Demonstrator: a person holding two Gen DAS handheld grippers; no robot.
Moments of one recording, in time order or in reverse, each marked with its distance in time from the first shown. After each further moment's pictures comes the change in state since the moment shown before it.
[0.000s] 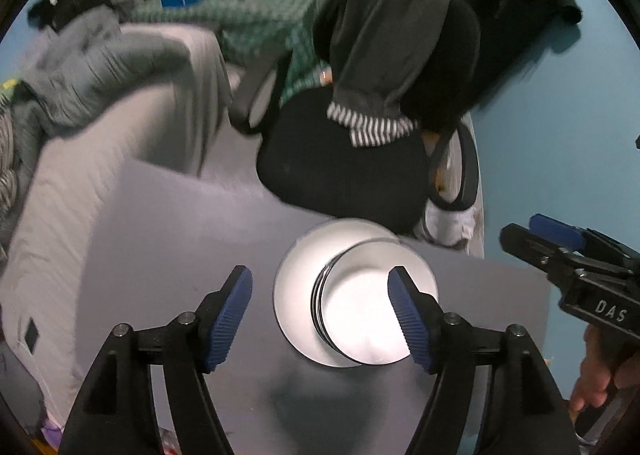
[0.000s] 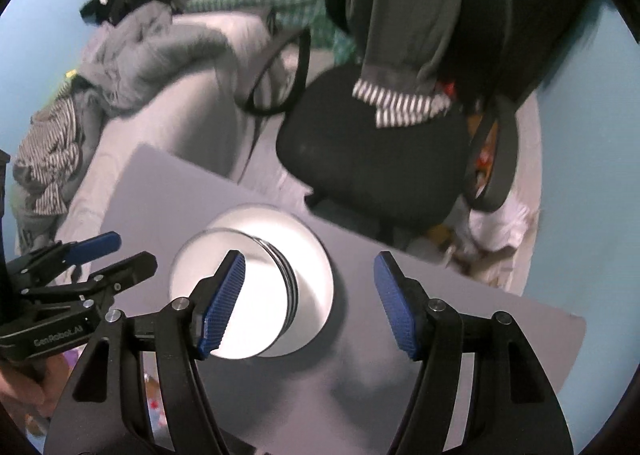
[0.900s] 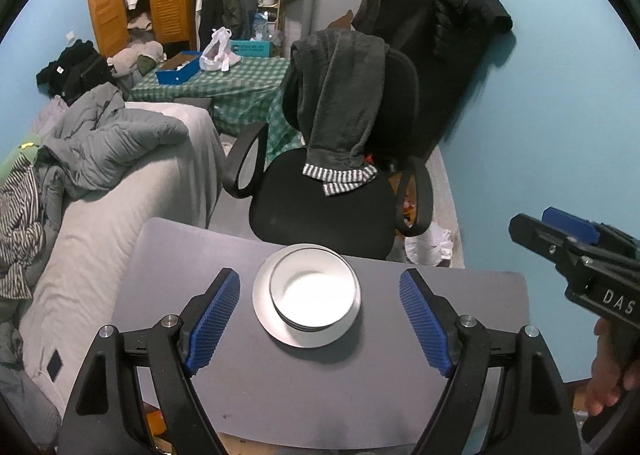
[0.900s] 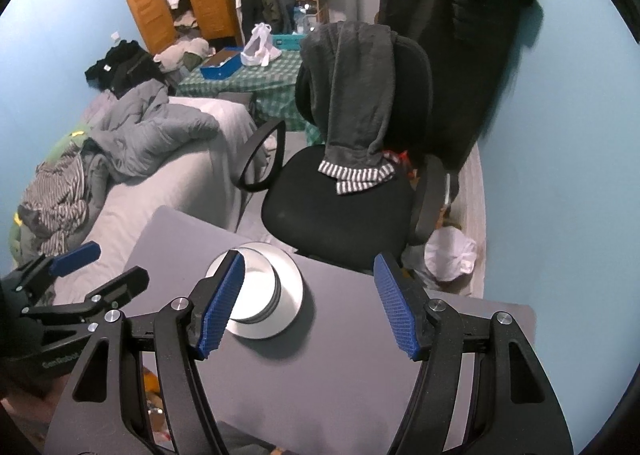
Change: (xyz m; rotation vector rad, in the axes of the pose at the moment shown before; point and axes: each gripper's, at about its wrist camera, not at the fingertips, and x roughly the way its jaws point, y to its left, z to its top) left arm -0.124 -0.080 -0.048 0.110 -0.204 0.019; right arm -0.150 -0.006 -0.059 0.035 -0.261 -0.086
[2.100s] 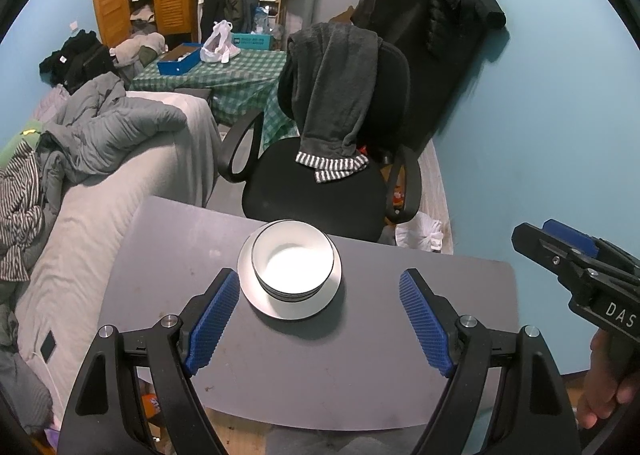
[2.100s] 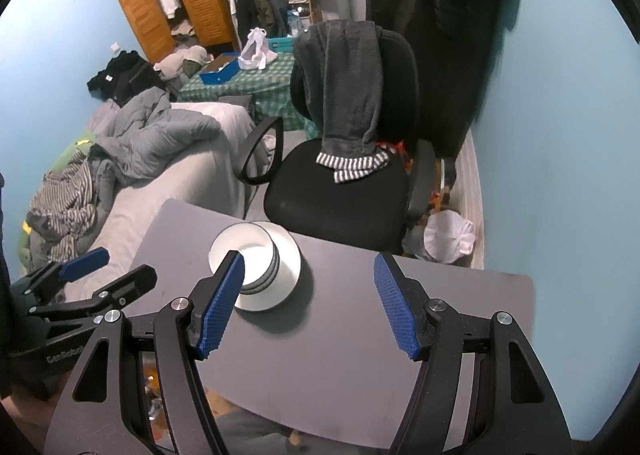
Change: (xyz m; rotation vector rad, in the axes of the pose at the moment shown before) left arm -0.019 -0.019 -0.031 -0.017 0.017 -0.005; right arm -0.033 -0.017 -0.038 0.046 -0.004 0.027
